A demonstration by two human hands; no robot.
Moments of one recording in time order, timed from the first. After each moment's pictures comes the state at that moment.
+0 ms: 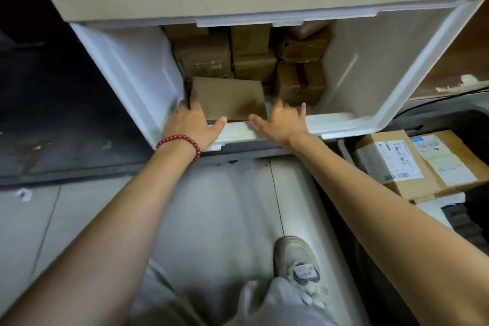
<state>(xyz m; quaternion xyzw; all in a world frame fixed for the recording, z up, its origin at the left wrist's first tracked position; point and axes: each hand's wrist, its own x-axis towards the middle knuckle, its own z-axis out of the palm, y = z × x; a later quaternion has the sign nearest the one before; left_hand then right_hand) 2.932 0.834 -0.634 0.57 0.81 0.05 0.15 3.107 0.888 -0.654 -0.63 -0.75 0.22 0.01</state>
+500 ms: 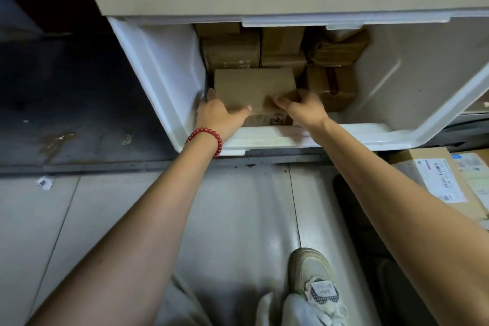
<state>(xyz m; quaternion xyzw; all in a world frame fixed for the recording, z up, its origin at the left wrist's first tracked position) 2.928 0.855 -0.637 0.47 0.81 0.22 0.26 3.093 0.926 -0.661 -0.61 -0.58 0.48 0.24</state>
